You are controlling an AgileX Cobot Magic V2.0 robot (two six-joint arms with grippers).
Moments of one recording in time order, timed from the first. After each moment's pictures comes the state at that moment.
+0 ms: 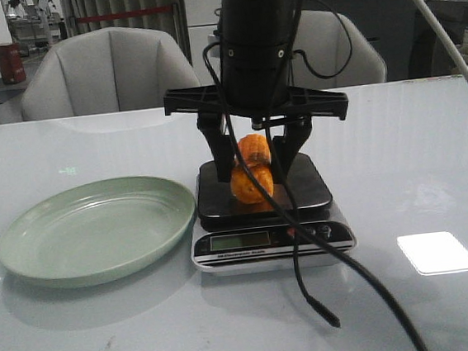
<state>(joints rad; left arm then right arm) -0.60 -0.01 -0.38 -0.11 0.63 0.07 0.59 2.08 -1.72 -0.02 1.01 0.80</state>
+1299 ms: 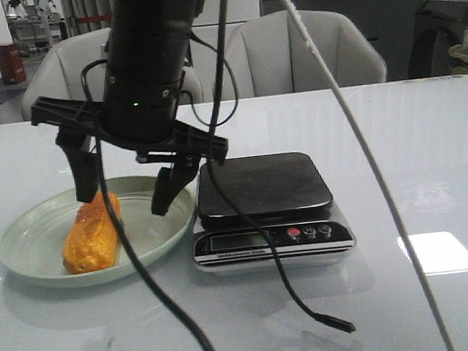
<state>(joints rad) -0.60 -0.01 -0.38 -0.11 0.63 0.07 0.73 2.18 -1.84 0.15 0.85 0.72</state>
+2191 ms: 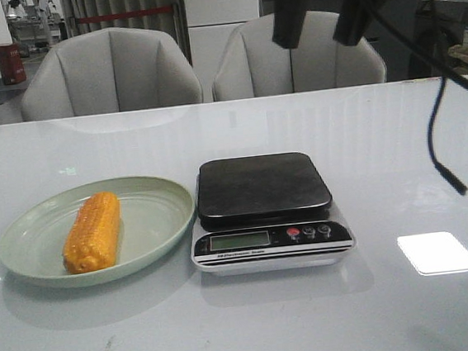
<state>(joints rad) -0.60 -0.01 -0.38 -0.11 0.63 0.07 0.37 1.77 -1.71 0.17 1.21 -0.06</state>
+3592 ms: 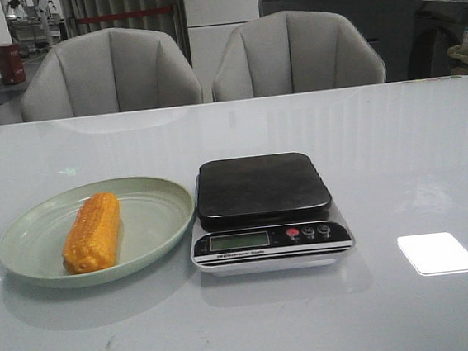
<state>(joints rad) -0.60 -0.01 -0.38 -0.11 0.63 0.07 0.36 0.30 -0.35 0.17 0.21 -0.12</state>
